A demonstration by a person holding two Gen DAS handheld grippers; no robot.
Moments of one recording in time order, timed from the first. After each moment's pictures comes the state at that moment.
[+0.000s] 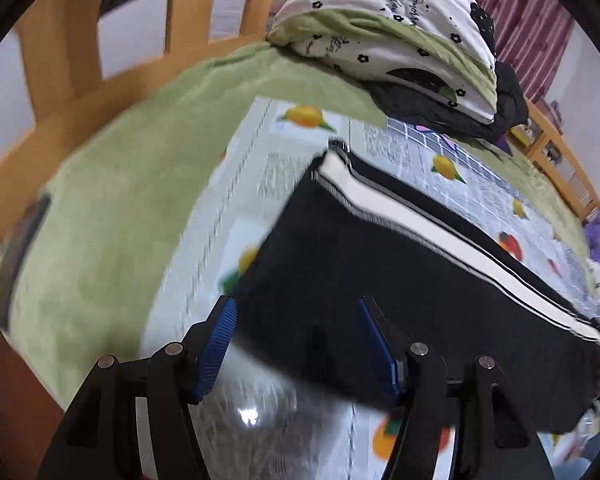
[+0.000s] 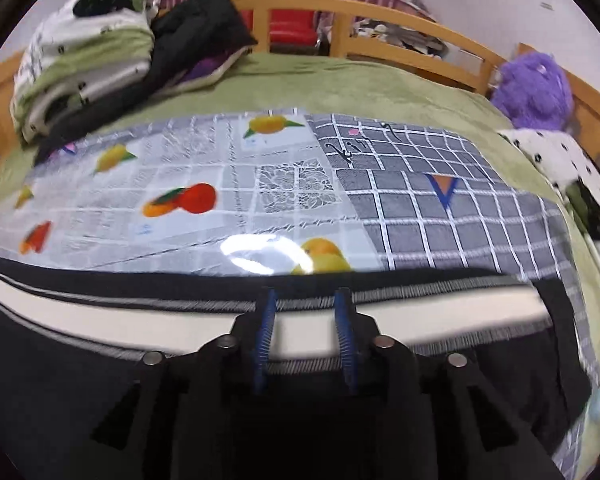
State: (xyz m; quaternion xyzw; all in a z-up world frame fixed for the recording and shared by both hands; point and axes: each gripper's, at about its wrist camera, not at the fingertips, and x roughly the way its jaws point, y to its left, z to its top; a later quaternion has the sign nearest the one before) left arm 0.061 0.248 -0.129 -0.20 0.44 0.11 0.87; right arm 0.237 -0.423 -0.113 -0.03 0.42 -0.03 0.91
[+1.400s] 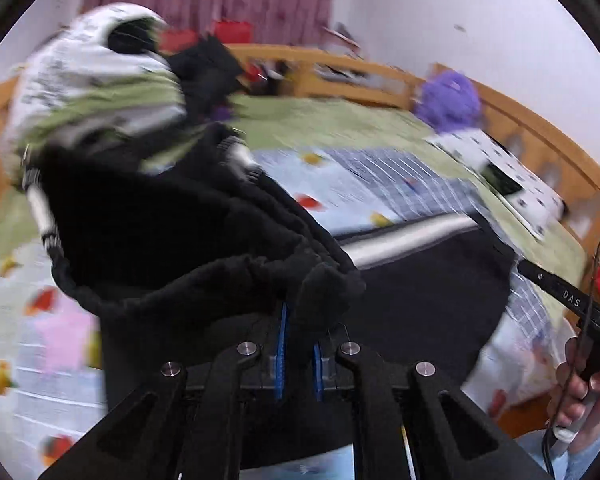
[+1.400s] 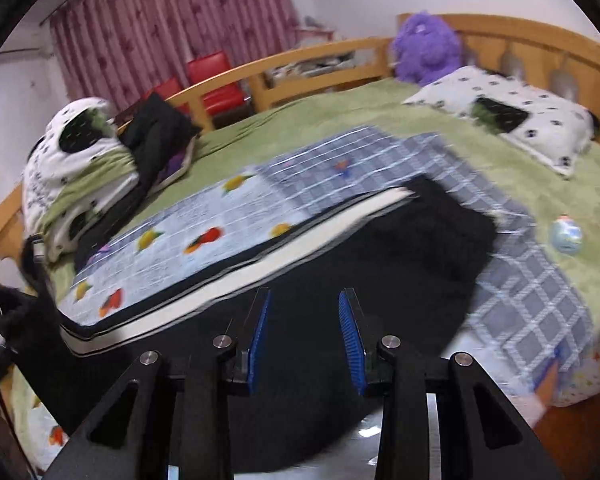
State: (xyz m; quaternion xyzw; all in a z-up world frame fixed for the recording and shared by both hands) left arm 0.105 -0.166 -0.037 0.00 0.39 -0.18 0.90; right arm 0.042 -0.471 -0.039 0.16 0.34 -0.11 0.92
